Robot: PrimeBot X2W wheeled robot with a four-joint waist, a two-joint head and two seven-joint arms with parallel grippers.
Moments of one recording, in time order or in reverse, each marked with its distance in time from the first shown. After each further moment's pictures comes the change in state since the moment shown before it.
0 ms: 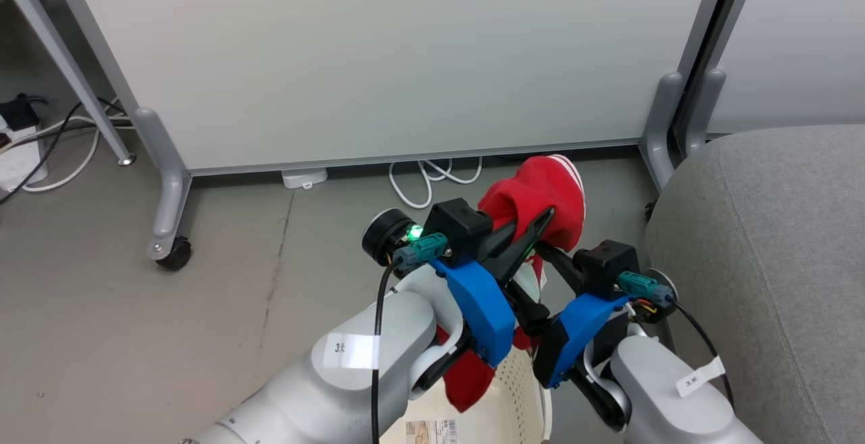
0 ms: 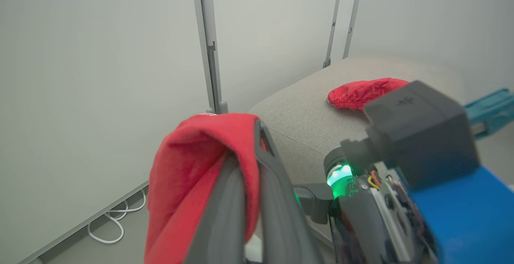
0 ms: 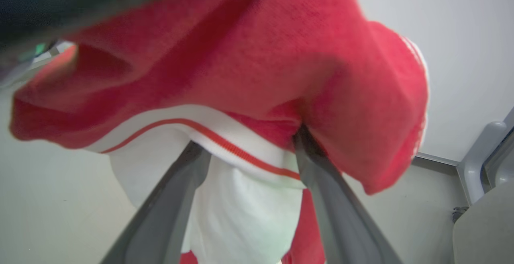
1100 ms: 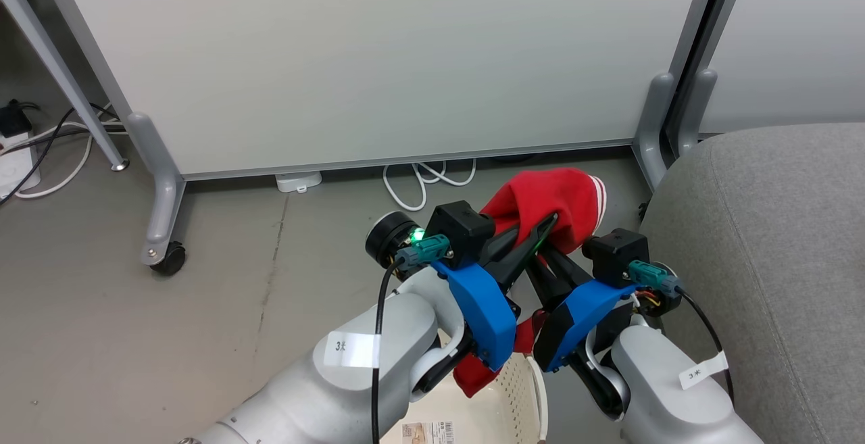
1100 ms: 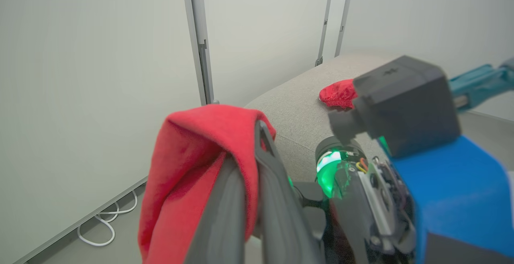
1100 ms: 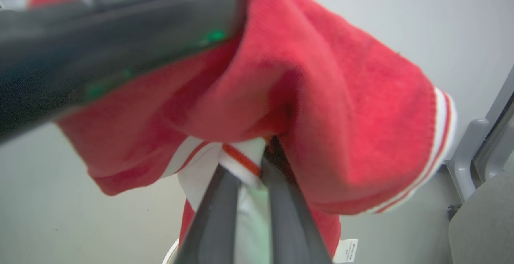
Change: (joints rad) left arm -0.005 0.000 -0.024 0.004 -0.025 0.000 0.000; right arm -0.019 0.047 -0.084 0.041 -0.020 0.000 -0.025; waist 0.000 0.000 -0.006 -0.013
